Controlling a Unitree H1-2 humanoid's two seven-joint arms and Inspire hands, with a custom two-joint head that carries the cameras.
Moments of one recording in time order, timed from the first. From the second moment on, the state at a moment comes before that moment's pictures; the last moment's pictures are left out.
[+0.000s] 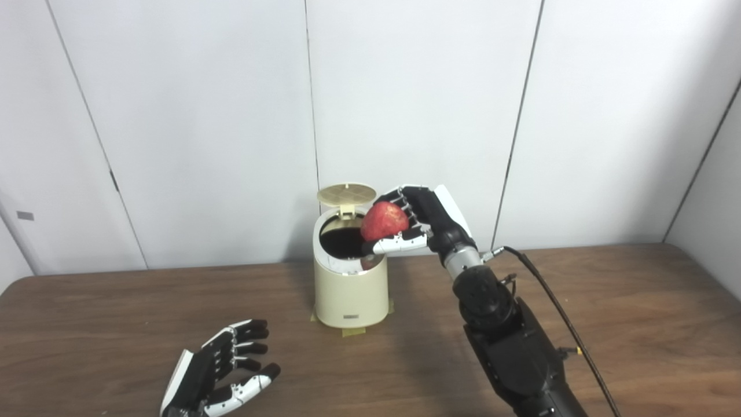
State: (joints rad) left arm -0.09 0.18 0.02 0.00 0.04 -0.08 -0.13; right arm -0.72 -0.08 0.12 0.30 -0.36 0.18 -0.06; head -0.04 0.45
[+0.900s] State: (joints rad) left arm -0.09 0.16 0.00 0.00 0.04 -0.06 -0.13; right arm -0.79 -0.05 0.15 0.45 -0.35 0.14 -0.12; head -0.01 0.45
